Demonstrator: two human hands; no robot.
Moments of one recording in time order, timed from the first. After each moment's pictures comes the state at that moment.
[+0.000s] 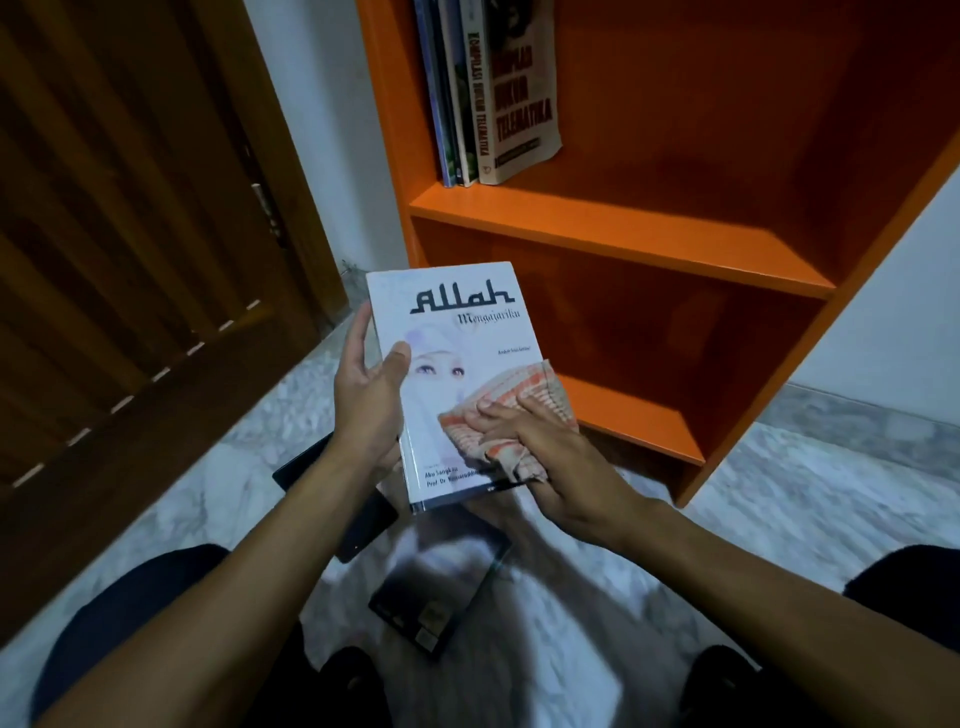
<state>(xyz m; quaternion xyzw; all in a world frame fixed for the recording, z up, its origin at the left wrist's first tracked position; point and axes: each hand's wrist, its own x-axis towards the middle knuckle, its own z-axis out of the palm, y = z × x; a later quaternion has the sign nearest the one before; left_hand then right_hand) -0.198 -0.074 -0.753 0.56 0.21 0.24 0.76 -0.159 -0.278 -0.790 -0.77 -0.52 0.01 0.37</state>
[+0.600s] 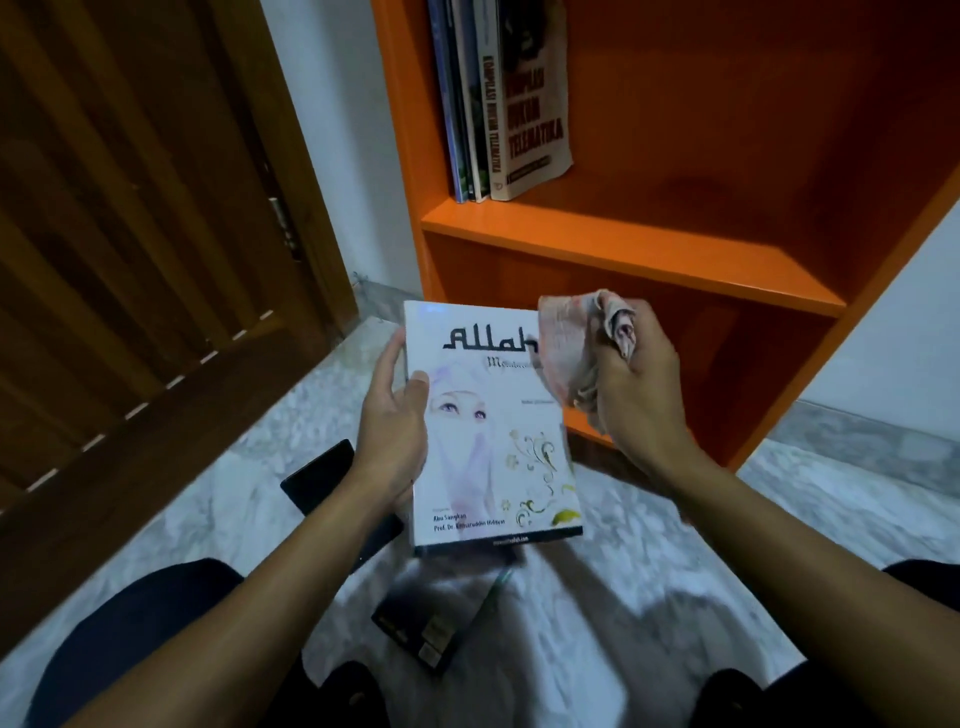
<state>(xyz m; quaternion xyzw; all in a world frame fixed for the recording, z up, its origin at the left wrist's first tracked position) -0.213 -0.089 -0.751 0.65 0.20 0.21 0.71 -0.119 -0.276 -0.731 -0.74 -0.20 -0.10 0.63</state>
